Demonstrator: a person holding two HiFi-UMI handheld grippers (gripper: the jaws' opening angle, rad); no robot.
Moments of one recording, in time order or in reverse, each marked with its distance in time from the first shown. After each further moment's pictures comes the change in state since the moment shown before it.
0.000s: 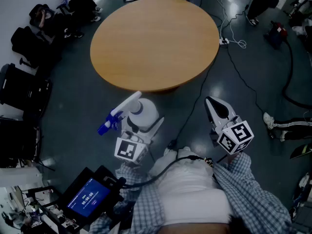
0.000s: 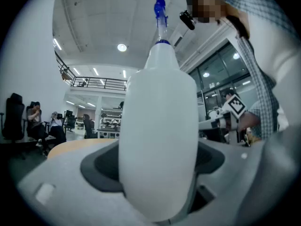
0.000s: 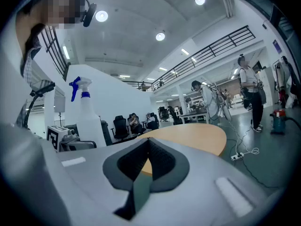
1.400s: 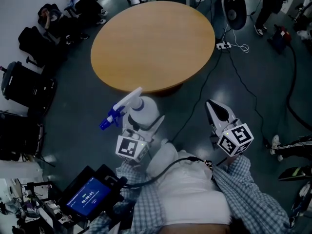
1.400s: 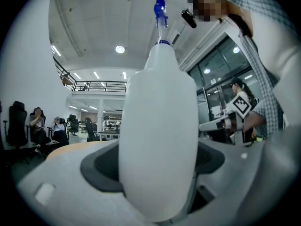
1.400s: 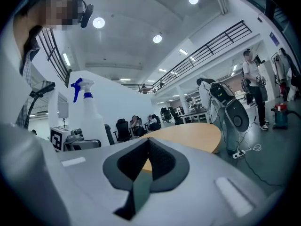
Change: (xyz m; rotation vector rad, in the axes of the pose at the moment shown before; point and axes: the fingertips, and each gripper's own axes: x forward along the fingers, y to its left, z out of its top) left arm -0.020 -0.065 0.048 0.031 -0.027 0.023; right arm -0.082 0.013 0.031 0.022 -0.027 0.014
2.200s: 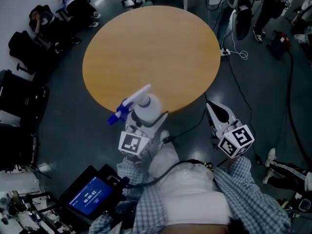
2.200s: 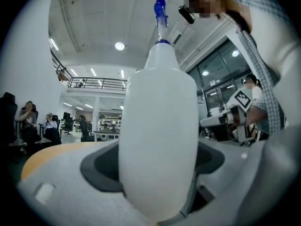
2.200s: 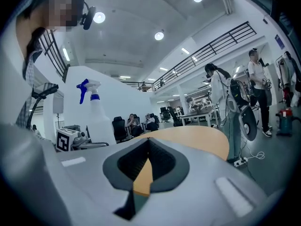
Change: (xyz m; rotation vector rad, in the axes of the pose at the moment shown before) left arm 0.121 0.083 -0.028 -0.008 -0.008 -0.053; right arm 0.109 -0.065 0.019 -0.040 0.014 -0.006
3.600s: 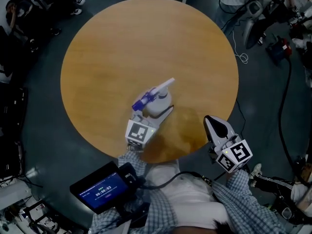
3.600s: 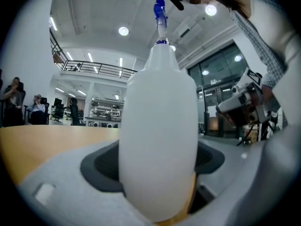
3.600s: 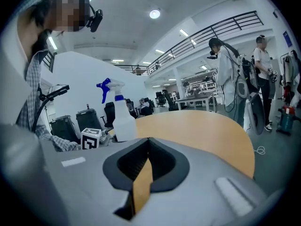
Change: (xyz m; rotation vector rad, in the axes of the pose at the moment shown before) left arm 0.238 0.170 -0.128 -0.074 0.049 -0.079; right arm 0.200 -0.127 -0.027 0.019 0.220 -0.037
